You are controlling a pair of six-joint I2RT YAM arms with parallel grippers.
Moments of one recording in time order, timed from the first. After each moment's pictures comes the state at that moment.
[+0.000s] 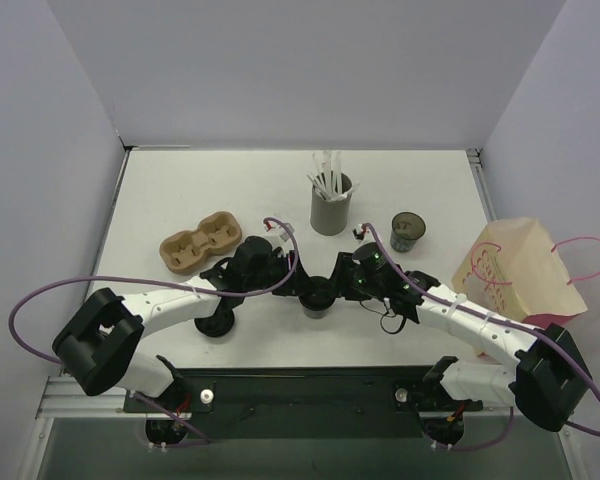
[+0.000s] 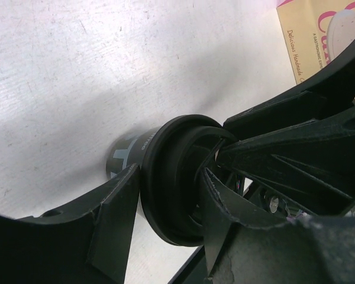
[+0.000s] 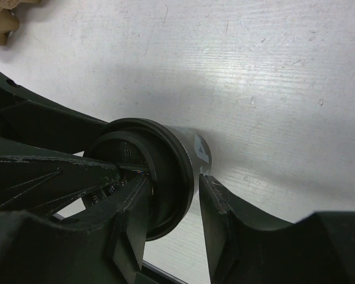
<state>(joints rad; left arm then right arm) -0.78 1.42 0.71 0.16 0.23 -0.72 0.75 1.17 0.66 -0.24 0.07 0.72</state>
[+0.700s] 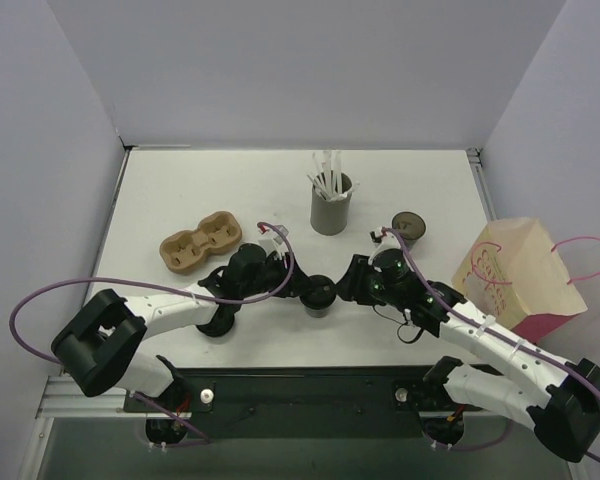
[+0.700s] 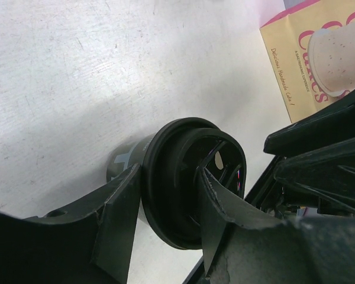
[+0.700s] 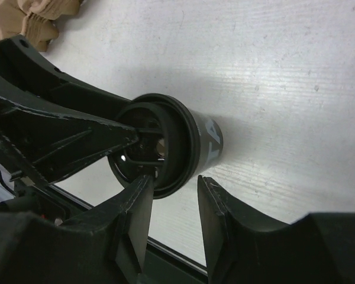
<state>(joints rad) -0.78 1.42 0.61 0.36 0.21 -0.75 0.72 0.97 0.64 -0.33 0.03 0.73</state>
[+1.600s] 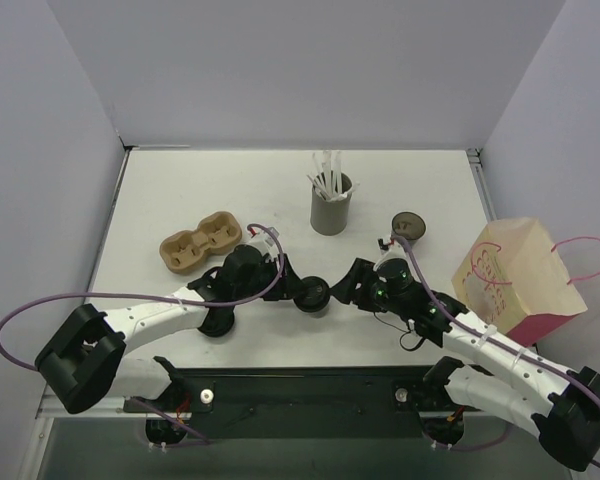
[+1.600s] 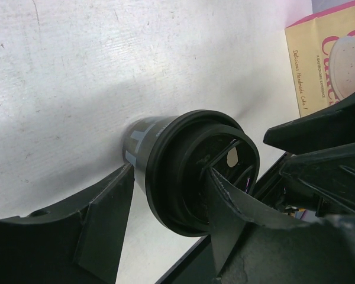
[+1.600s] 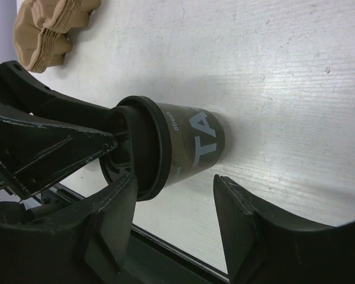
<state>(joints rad) -0.78 1.31 0.60 0.17 0.14 -0.81 0.72 0.91 0.50 -0.22 0.03 0.86</state>
